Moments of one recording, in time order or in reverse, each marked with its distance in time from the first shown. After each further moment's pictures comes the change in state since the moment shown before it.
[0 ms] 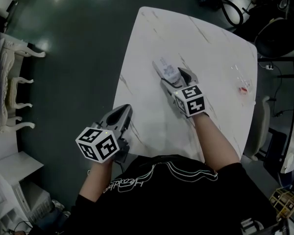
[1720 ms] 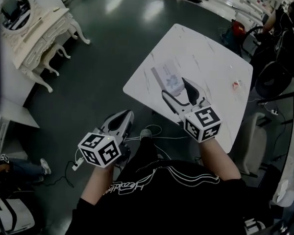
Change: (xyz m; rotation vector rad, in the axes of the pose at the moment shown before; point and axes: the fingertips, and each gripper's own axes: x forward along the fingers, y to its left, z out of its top) left arm -0.245 -0.194 -0.147 0.083 -0.406 0.222; right arm -0.336 0.223 0.029 -0.197 -0.453 0.364
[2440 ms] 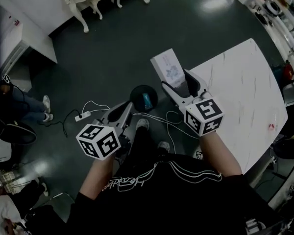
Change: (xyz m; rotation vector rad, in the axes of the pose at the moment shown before) left arm -0.160 0.172 -0.026 -0.261 -0.144 0.386; right arm 0.183 0.211 -0.042 -0.047 0.166 0.454
